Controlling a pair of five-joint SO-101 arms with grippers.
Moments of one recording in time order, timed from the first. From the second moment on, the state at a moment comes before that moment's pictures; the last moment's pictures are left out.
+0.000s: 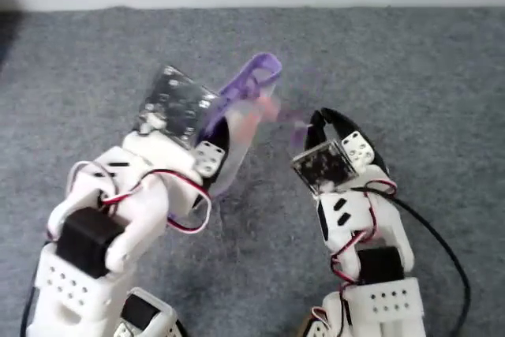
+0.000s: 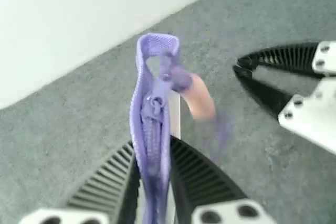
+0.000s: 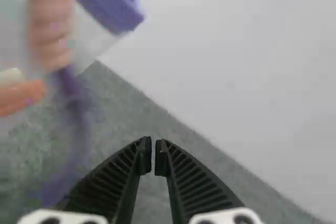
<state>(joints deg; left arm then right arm) 24.5 -47.7 16.7 76.1 -1.7 -9.3 -72.4 69.6 21.3 31.9</state>
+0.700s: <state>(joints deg) 24.5 -47.7 16.5 76.3 -0.2 -19.0 -72.3 48.1 49.1 14.0</state>
